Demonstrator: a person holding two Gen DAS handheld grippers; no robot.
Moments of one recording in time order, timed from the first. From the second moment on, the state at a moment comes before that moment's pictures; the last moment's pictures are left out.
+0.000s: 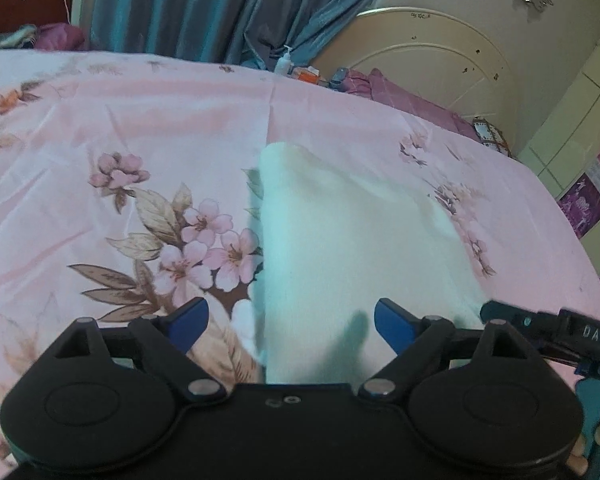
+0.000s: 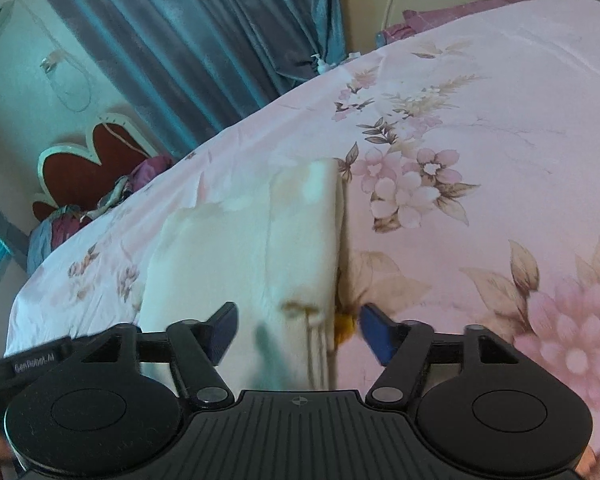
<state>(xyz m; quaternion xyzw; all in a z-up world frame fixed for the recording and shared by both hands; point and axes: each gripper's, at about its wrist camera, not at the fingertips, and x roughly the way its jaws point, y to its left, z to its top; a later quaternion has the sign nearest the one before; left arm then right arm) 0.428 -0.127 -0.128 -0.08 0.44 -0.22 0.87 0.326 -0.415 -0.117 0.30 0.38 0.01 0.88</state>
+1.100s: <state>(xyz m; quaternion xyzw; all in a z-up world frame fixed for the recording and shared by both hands) 0.436 -0.122 -0.112 -0.11 0.42 -0.29 0.85 0.365 -0.371 -0.099 0.31 0.35 0.10 0.88</state>
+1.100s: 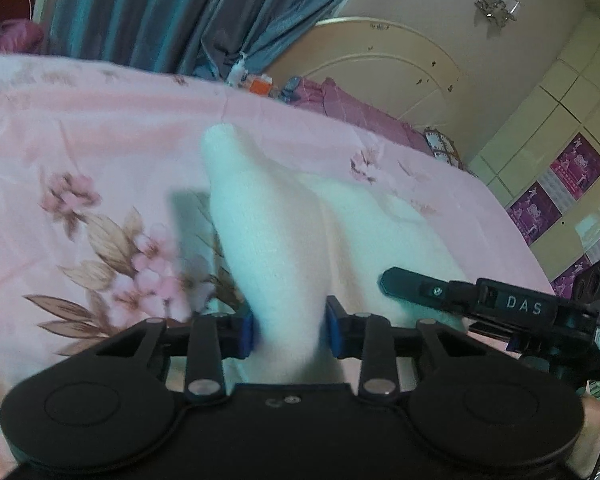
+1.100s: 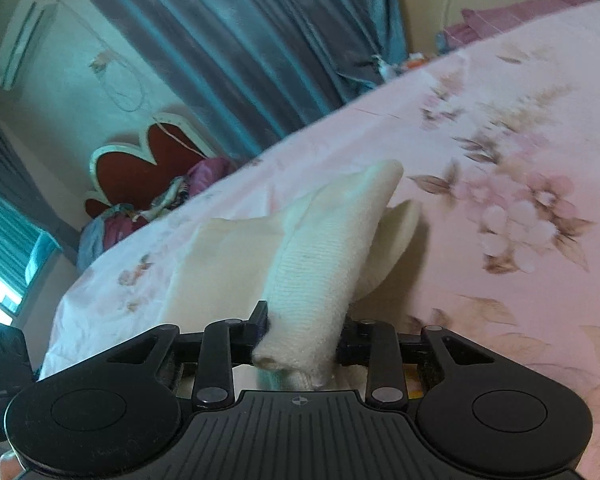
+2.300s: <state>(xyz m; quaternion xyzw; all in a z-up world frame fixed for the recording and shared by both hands) 0.507 0.197 -0.141 -0.11 0.40 -0.22 0.88 0.502 -0.055 -0.132 0.30 0.39 0.12 0.86</state>
